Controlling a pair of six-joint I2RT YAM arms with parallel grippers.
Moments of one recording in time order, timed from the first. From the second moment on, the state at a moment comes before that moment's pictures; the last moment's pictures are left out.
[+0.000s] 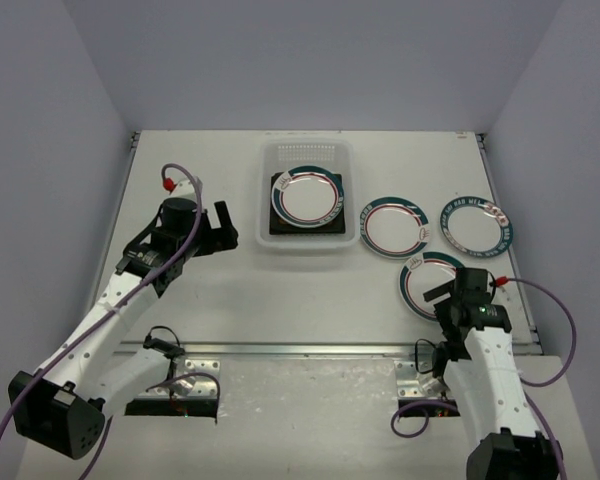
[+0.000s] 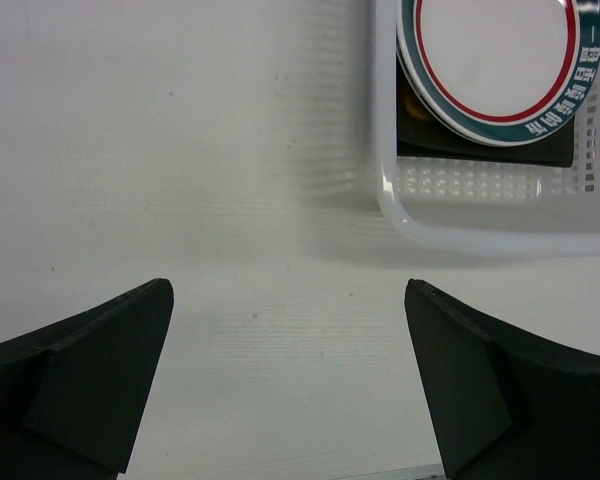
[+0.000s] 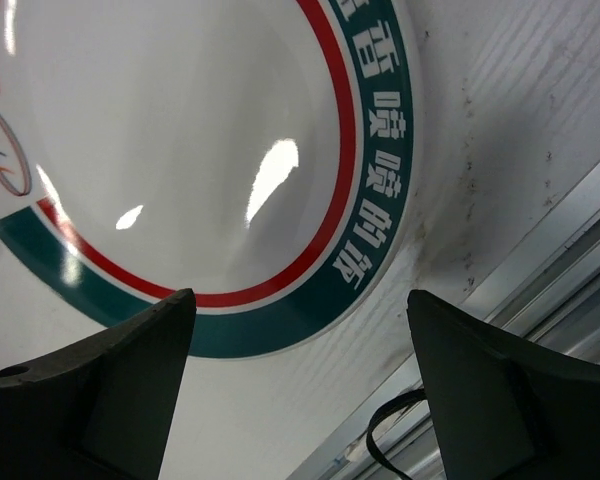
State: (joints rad) left arm -0.30 0.93 0.81 -0.53 -0.14 -0.44; right arm -0.14 0.62 0.30 -0.80 0.17 1.00
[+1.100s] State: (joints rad) left arm -0.30 0.93 0.81 -0.53 -0.09 -0.43; right arm -0.14 0.64 0.10 -0.38 0.14 1.23
